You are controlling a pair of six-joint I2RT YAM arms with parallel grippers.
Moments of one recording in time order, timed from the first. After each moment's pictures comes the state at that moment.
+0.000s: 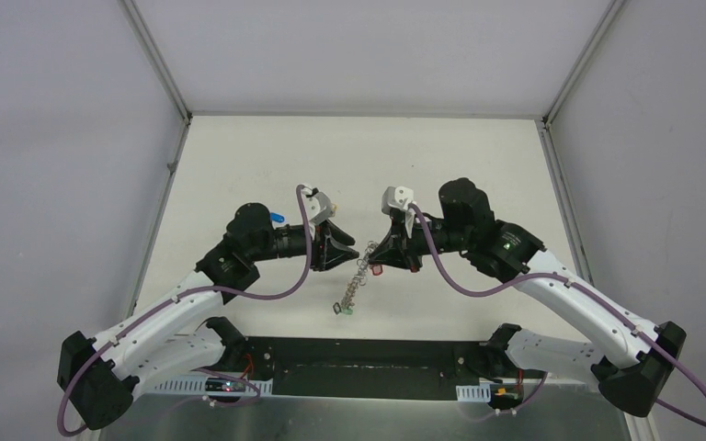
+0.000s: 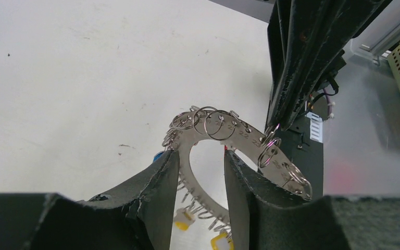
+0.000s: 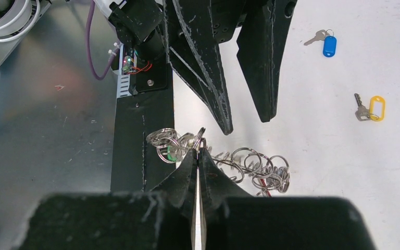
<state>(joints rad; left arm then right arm) -0.71 0.87 0.65 0.17 0.60 -0.19 0.83 1.03 1.03 -0.45 -0.69 -0.14</state>
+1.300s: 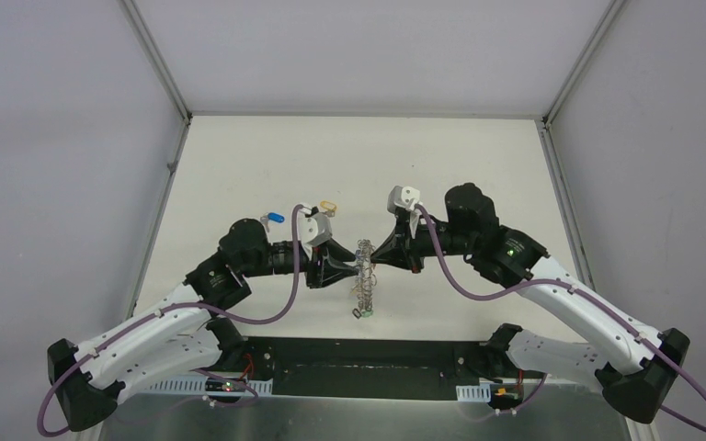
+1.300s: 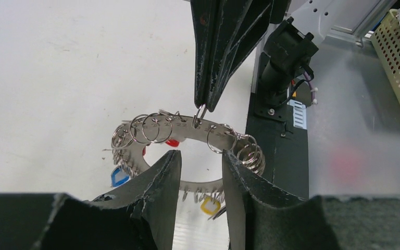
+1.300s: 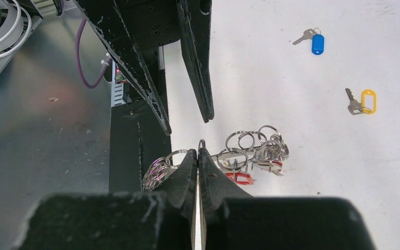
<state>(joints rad) -0.85 0.76 0.64 0.07 0.51 -0.13 0.83 0.99 0.98 -0.39 -0.65 -0.08</state>
